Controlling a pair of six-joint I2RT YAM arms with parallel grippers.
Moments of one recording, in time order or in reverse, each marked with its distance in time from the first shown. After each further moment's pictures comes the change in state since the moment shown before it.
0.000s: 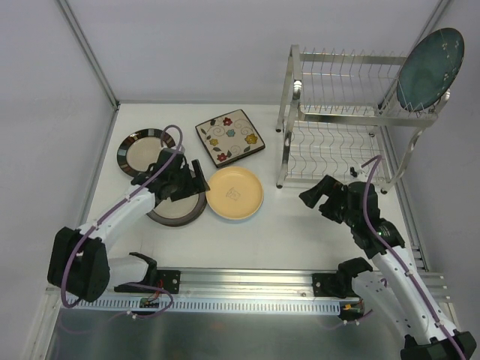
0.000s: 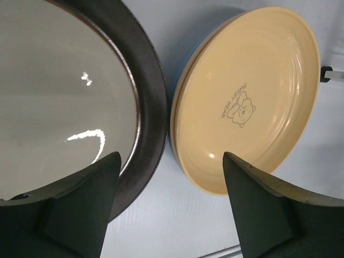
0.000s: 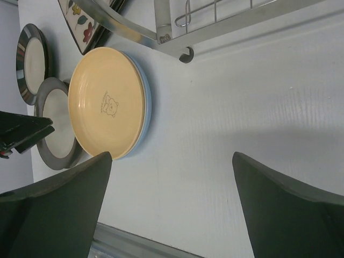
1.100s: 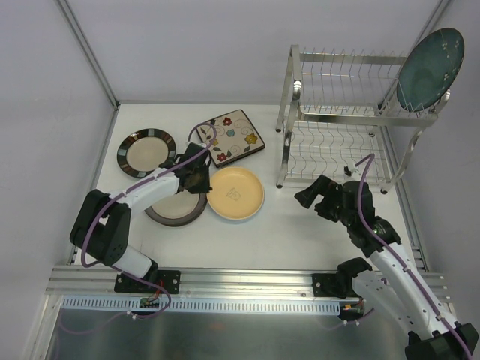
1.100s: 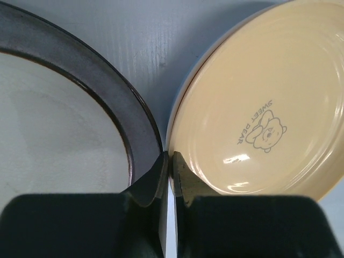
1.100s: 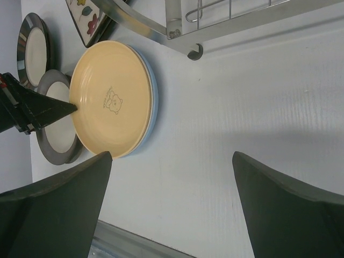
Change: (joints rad) left arm -0.141 0.318 0.176 -0.010 -0.135 0.122; right arm 0.054 0.034 -0.023 0.064 0.014 0.010
